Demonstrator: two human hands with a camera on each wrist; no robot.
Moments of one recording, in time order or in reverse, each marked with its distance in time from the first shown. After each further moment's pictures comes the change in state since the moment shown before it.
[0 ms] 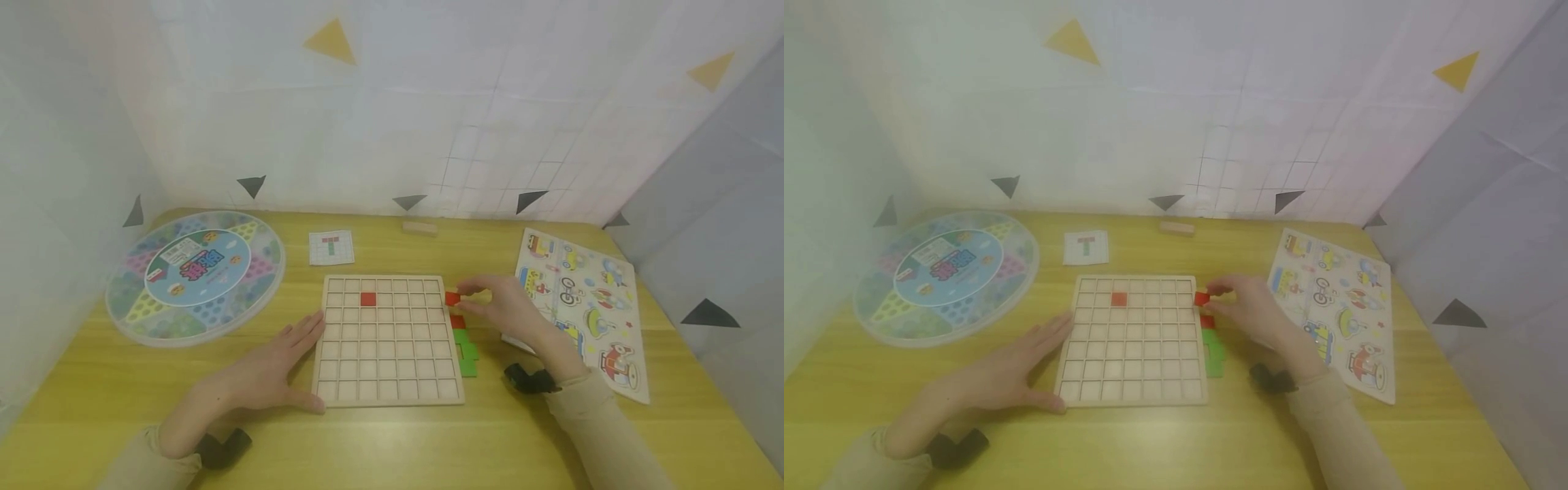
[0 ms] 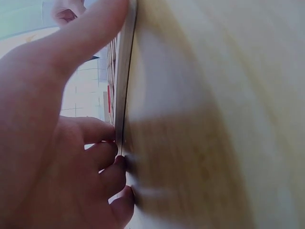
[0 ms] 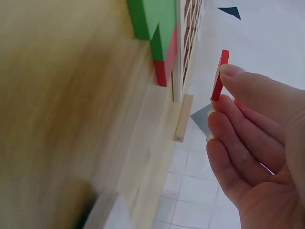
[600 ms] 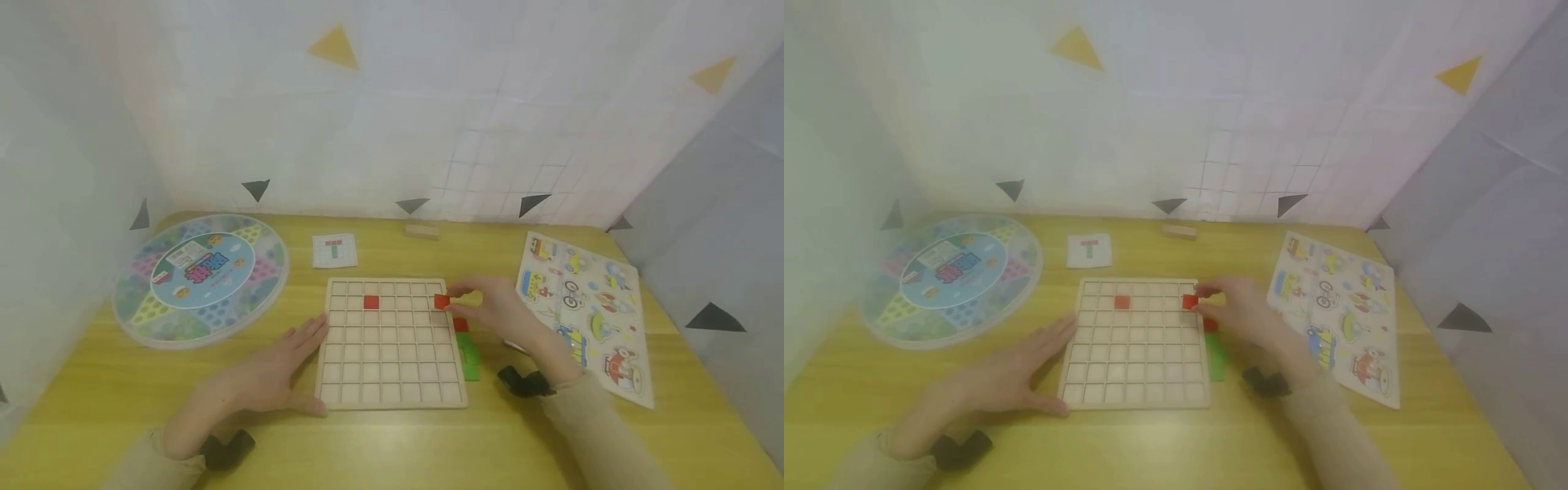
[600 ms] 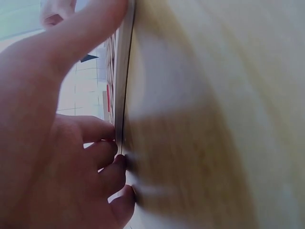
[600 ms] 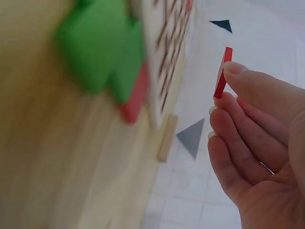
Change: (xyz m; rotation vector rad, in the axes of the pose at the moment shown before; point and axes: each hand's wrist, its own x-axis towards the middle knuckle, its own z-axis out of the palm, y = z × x) left_hand -0.001 0.000 -0.002 0.026 -0.018 0.014; right_hand 0.009 -0.022 0.005 0.046 -0.002 -0.042
